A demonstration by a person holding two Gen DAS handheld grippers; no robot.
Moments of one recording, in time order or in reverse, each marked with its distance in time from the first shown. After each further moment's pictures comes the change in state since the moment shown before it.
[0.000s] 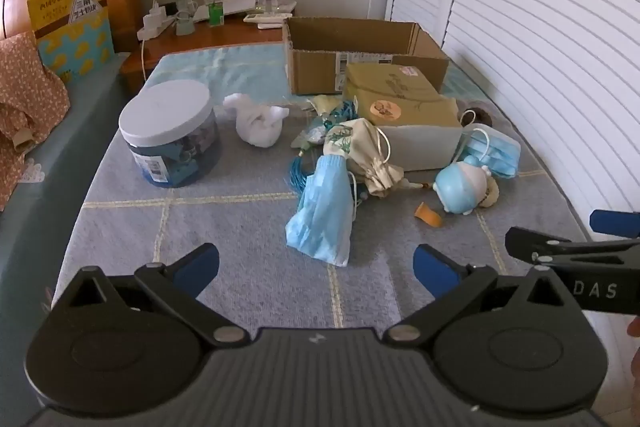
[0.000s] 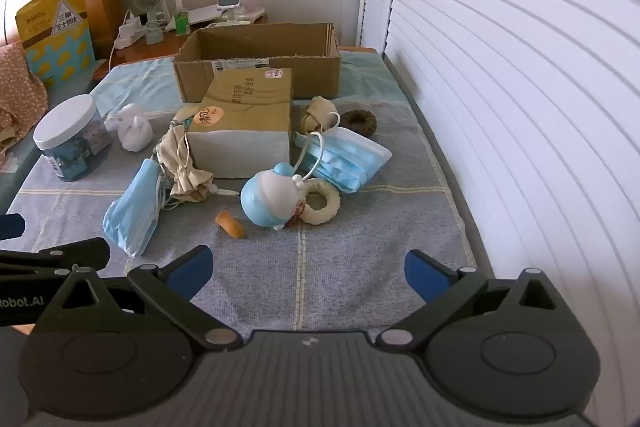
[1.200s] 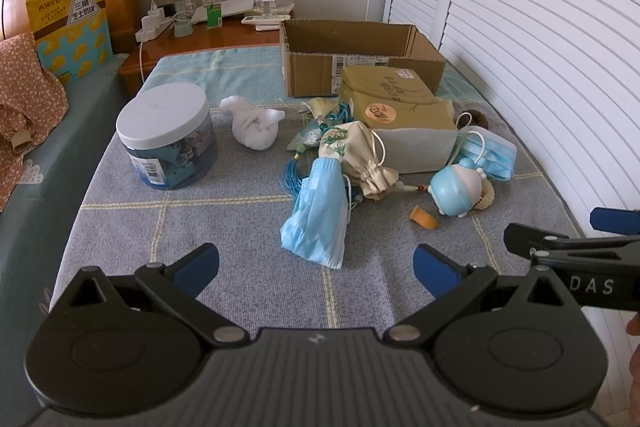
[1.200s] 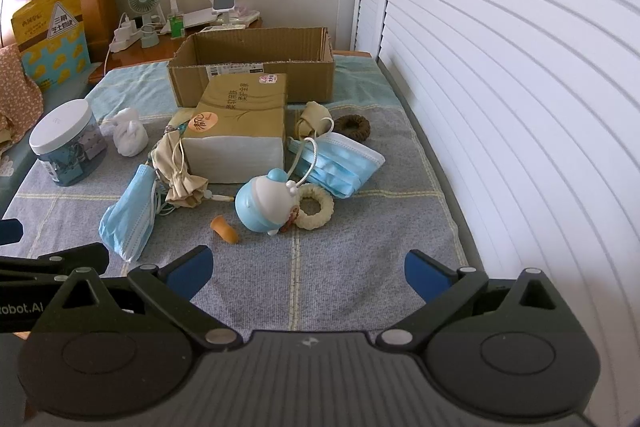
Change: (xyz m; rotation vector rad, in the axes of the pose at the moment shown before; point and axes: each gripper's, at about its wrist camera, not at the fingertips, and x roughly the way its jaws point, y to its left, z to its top) left arm -0.003 -0.002 0.001 -0.017 -0.001 -0.024; right arm -0.004 -0.002 0.003 0.000 -0.012 -0.020
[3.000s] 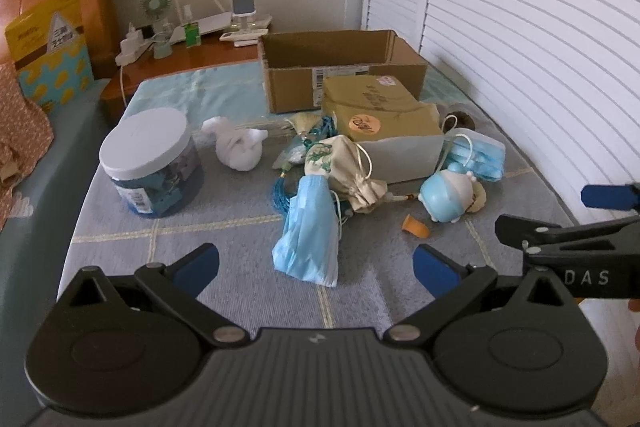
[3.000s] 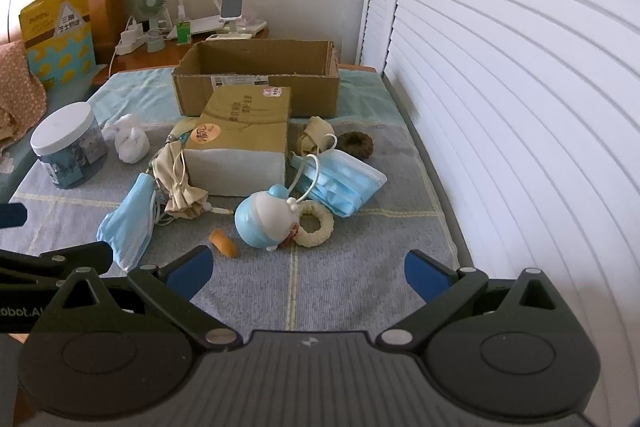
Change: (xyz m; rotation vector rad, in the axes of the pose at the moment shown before) left arm 0.006 -0.004 0.009 0.088 -0.030 -0.034; right arm 0.004 0.002 0.006 -0.046 -0.035 0.004
